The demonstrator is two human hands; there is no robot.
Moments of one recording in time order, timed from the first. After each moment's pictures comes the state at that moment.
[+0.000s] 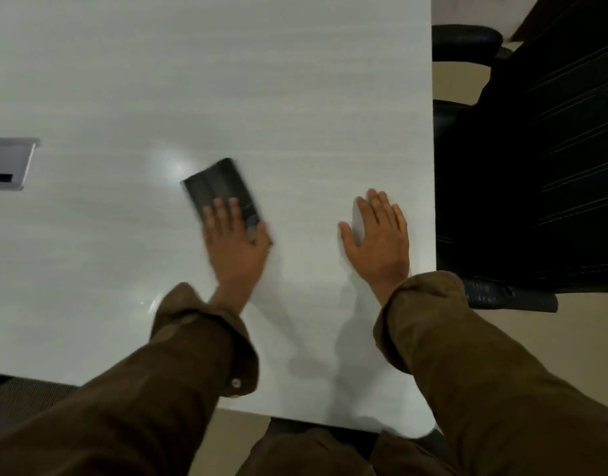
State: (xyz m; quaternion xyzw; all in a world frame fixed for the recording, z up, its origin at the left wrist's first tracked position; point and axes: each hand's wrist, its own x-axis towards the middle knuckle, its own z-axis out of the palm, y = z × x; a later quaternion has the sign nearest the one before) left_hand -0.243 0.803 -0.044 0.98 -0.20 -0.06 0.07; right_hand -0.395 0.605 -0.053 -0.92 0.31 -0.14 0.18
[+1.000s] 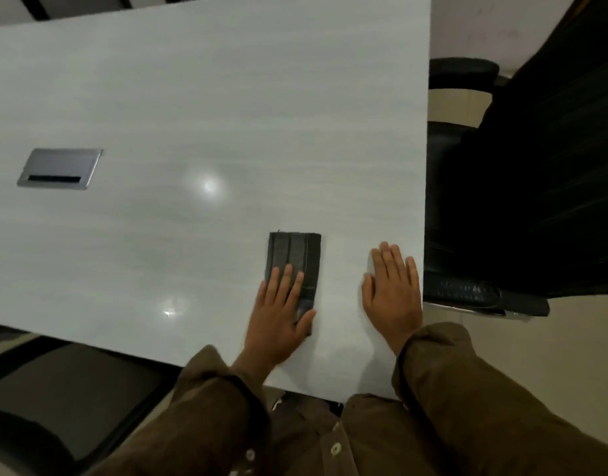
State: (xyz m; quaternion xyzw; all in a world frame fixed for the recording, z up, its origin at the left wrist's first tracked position) left_hand -0.395 0.858 -0.026 0.91 -0.39 -0.13 0.00; right_hand -0.499 0.640 -0.039 -0.94 0.28 -0.02 0.17
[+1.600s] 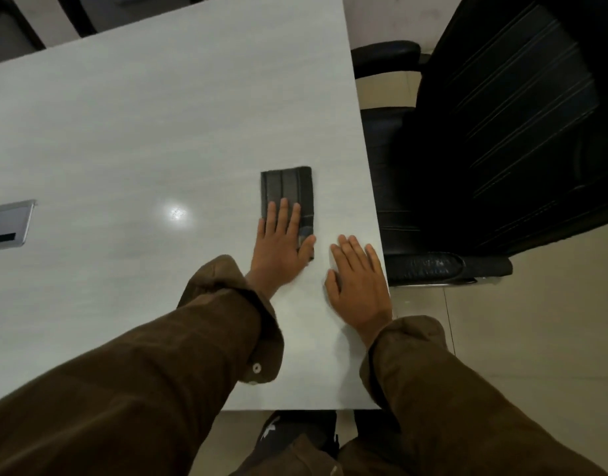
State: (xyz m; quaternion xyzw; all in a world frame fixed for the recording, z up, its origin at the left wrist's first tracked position) left_hand -0.318 0.708 -0.032 0.88 -0.46 -0.12 -0.02; right_hand -0.499 0.636 -0.044 -0.93 0.29 -0.04 0.21
